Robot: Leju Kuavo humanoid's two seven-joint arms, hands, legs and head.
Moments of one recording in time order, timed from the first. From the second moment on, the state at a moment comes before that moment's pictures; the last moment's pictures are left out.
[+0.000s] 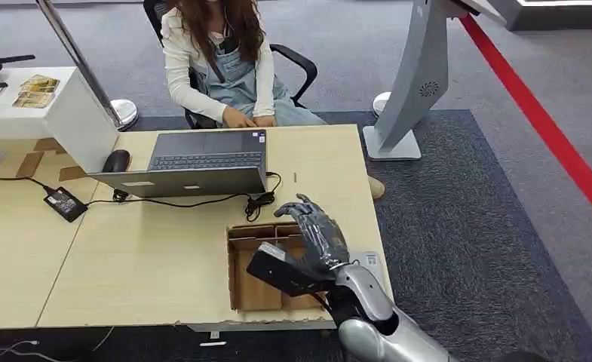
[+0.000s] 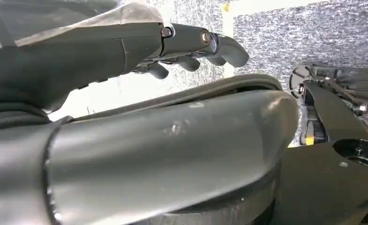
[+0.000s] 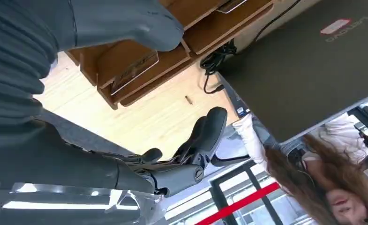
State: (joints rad) left arm -0.12 0.00 -0.92 -0.19 1.09 0.13 0.24; right arm -0.39 -0.14 0.86 -1.46 0.59 -0.27 0.30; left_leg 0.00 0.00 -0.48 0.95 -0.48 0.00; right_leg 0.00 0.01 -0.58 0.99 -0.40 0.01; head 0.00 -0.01
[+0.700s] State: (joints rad) left arm -0.12 -0.01 -0.92 -0.19 1.09 0.14 0.25; right arm -0.39 -0.13 0.86 -1.38 0.60 -0.29 0.31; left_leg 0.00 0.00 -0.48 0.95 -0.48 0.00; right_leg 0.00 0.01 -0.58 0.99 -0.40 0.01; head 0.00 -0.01
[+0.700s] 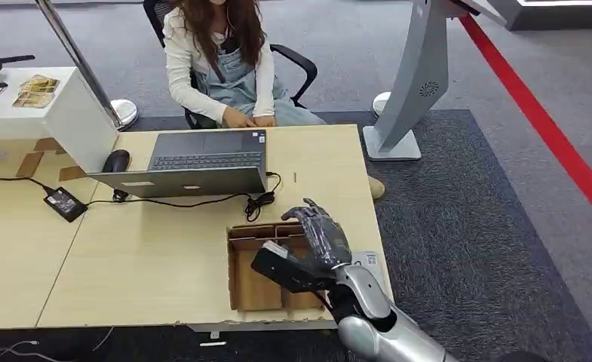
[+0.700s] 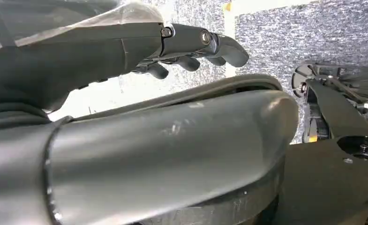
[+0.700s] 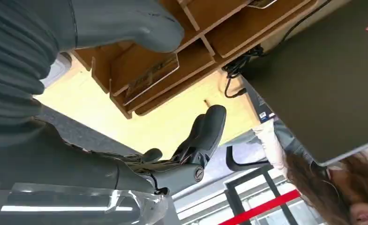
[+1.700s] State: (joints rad) left arm -0.12 0.00 -0.92 -0.19 1.09 0.13 0.24; right arm -0.39 -0.13 0.86 -1.33 0.65 -0.31 0.33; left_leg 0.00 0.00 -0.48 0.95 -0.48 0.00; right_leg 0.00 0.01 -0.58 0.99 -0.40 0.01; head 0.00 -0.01
